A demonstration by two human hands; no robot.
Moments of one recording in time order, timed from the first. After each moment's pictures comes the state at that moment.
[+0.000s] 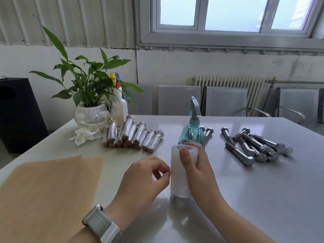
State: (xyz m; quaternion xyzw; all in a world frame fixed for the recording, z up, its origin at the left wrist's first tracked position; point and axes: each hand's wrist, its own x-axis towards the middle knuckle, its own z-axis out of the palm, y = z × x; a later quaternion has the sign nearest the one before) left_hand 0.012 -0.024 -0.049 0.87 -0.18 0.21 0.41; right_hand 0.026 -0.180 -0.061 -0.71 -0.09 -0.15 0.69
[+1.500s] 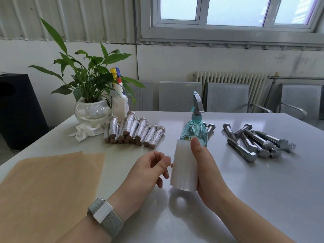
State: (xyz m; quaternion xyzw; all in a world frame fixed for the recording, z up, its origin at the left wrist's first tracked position) left_hand 0.024 -0.024 -0.059 0.69 -0.10 0.00 0.72; right_hand 0.029 -0.184 -0.052 -0.63 -0.04 -0.02 0.77
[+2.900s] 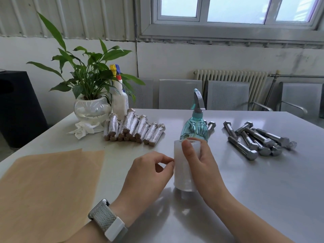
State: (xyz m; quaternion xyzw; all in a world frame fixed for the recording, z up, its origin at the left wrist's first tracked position) left_hand 0.010 -0.030 -0.055 0.85 -0.11 0.17 0.48; right_hand 0.028 -0.180 -0.060 -0.71 -0.09 -0.14 0.68
